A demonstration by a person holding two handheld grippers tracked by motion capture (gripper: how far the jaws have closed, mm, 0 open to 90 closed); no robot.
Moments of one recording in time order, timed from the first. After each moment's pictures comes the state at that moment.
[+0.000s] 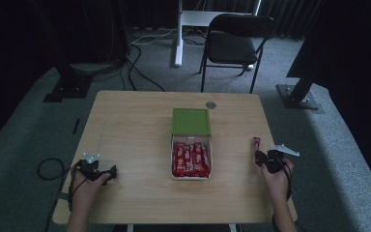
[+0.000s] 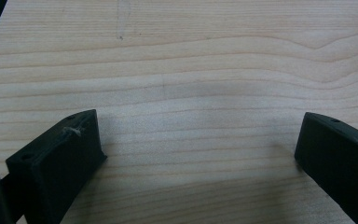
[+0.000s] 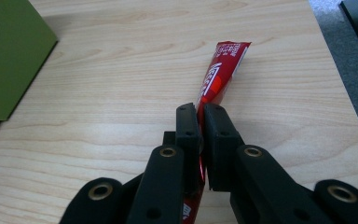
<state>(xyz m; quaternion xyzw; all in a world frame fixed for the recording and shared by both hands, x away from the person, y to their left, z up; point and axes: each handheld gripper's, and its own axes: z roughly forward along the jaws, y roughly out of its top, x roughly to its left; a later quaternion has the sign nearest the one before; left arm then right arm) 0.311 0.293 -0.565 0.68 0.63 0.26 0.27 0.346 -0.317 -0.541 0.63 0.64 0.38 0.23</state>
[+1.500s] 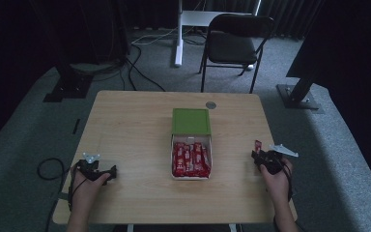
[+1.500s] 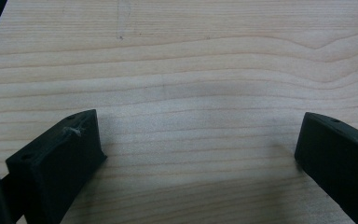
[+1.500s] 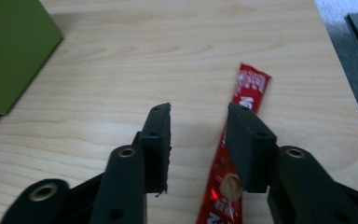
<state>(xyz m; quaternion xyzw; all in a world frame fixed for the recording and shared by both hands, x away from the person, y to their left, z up) 0.311 0.293 -0.565 0.68 0.63 0.26 0.27 0.348 -0.316 -0.546 0.60 0.65 0.40 0.24</state>
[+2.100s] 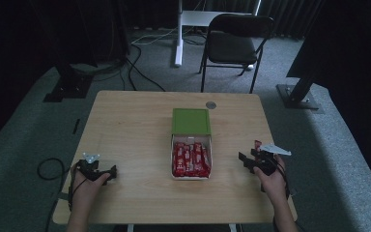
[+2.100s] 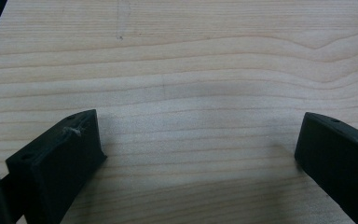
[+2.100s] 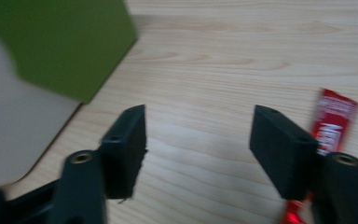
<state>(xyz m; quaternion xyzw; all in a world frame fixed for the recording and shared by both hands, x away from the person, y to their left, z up) 0.311 0.293 -0.565 0.68 0.63 0.26 0.27 0.344 -0.291 -0.537 0.52 0.70 0.44 0.20</state>
